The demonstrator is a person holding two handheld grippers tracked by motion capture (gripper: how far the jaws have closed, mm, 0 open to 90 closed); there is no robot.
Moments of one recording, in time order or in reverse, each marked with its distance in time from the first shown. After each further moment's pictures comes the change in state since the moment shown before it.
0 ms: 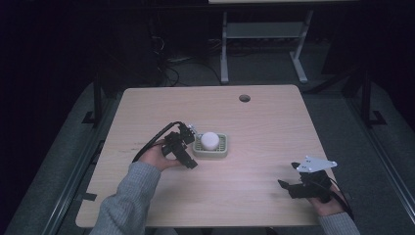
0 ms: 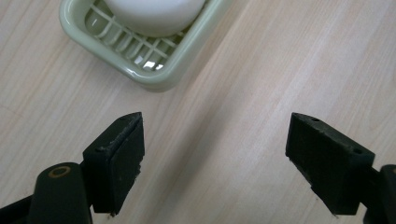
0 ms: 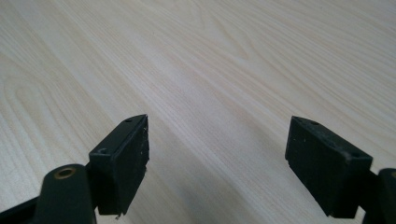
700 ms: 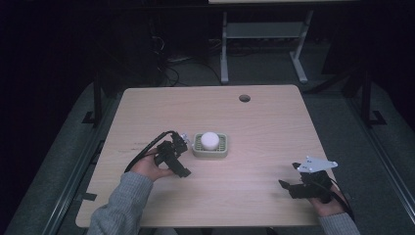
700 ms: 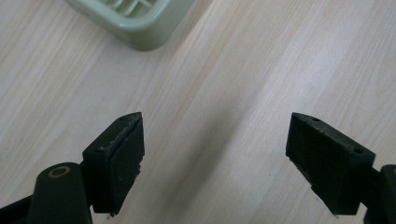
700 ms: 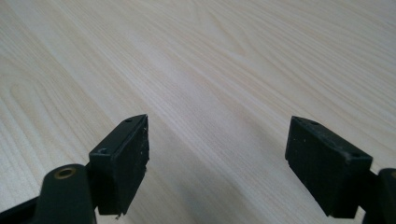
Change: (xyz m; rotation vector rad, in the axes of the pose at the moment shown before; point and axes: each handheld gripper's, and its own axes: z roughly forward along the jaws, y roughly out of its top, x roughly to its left) left arm -0.007 -0.033 0.005 0.000 0.001 -0.008; right arm 0.000 -0.002 0.000 0.009 -0.010 0.014
